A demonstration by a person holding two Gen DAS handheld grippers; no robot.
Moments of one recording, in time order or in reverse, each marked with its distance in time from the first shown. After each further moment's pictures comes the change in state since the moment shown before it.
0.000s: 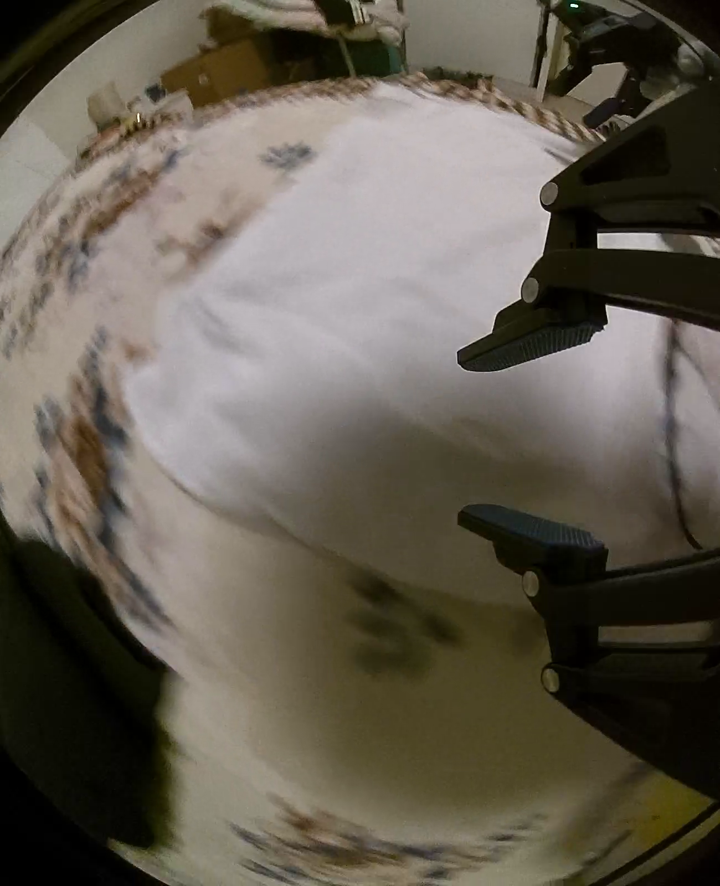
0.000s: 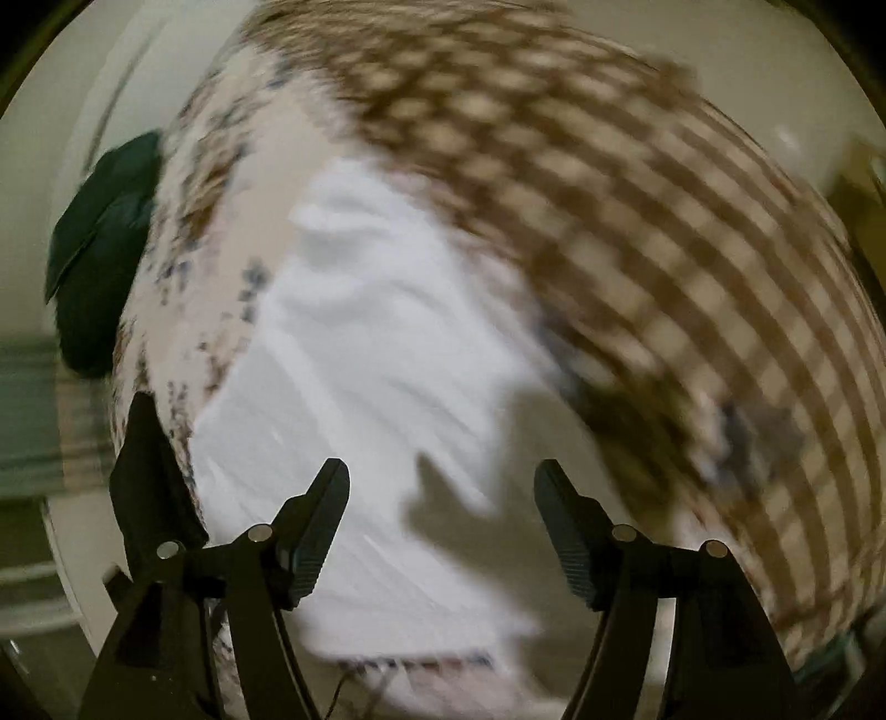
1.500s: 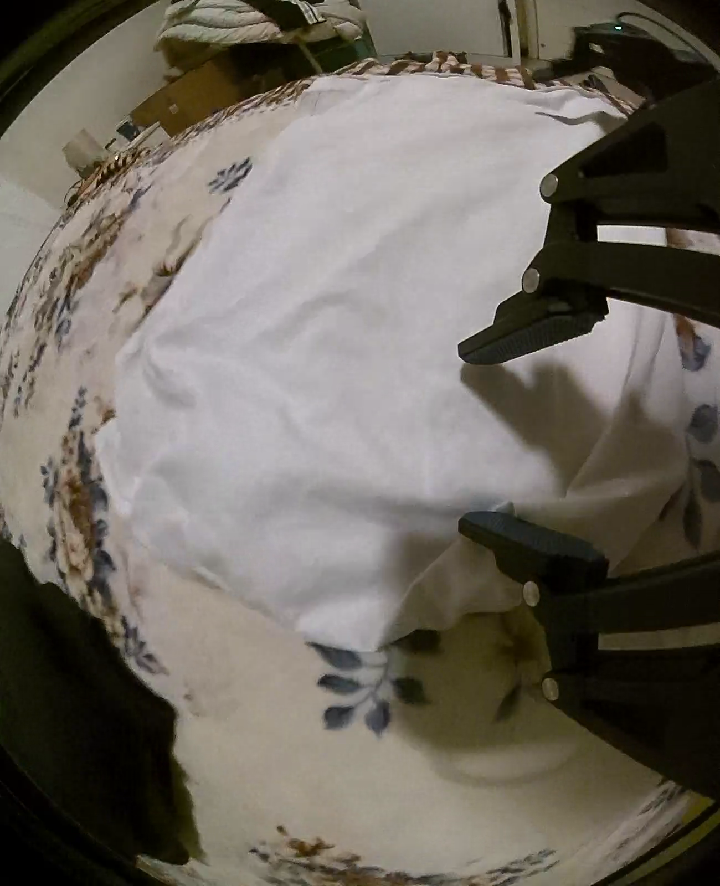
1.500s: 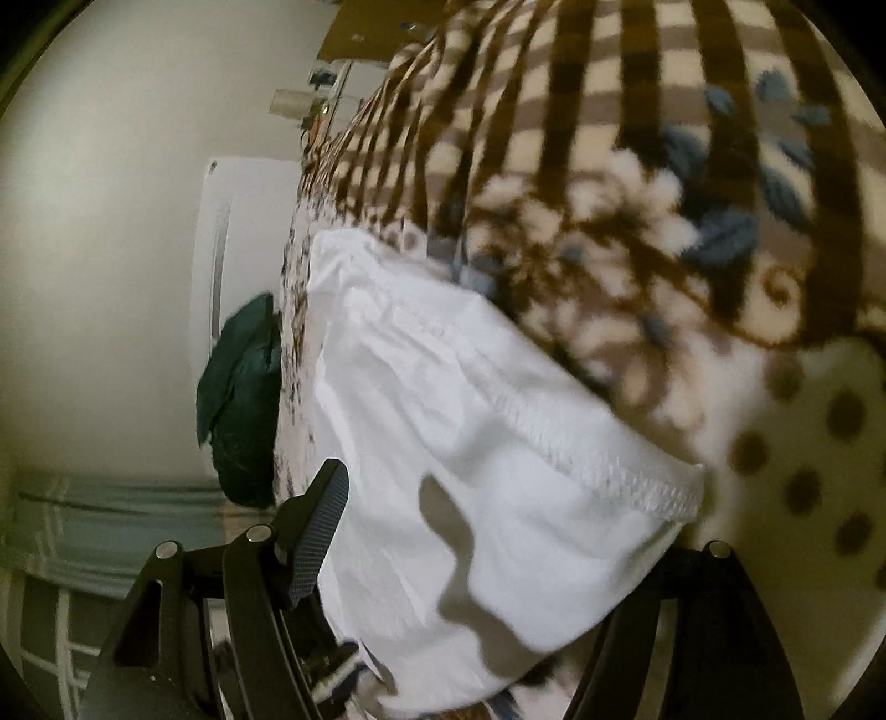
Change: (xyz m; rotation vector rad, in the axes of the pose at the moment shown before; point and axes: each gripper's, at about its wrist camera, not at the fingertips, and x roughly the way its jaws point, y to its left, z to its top) left arm 0.037 -0.034 -0.044 0.138 -0.137 0.000; right arm 0.084 -0.100 -0.098 0.200 -0.317 0.524
